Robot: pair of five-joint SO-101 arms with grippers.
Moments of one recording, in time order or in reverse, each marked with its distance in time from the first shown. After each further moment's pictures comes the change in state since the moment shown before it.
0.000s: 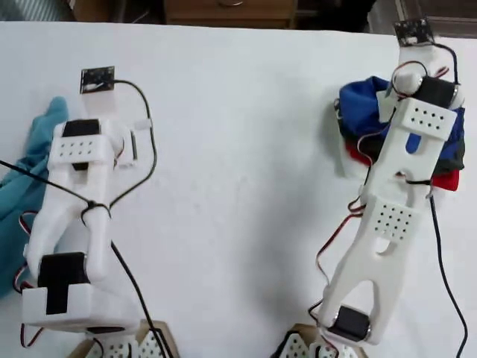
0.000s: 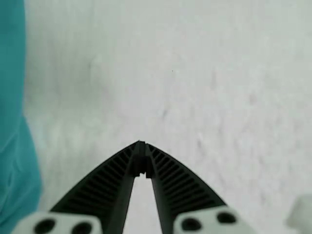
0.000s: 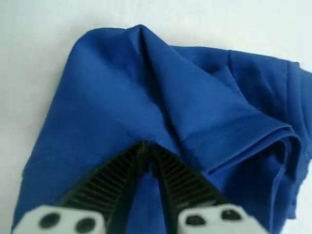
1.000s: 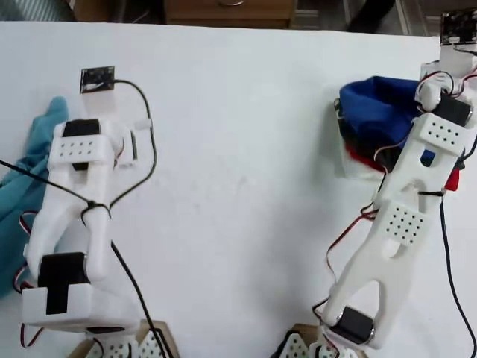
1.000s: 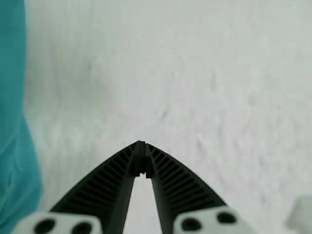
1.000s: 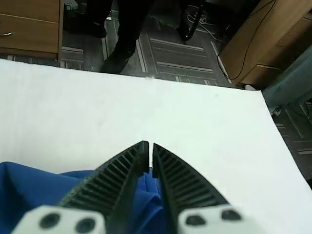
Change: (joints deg) left arm 0.1 0.0 0.0 -0.4 0.0; right arm 6.0 6.7 -0.9 -41.1 -0.5
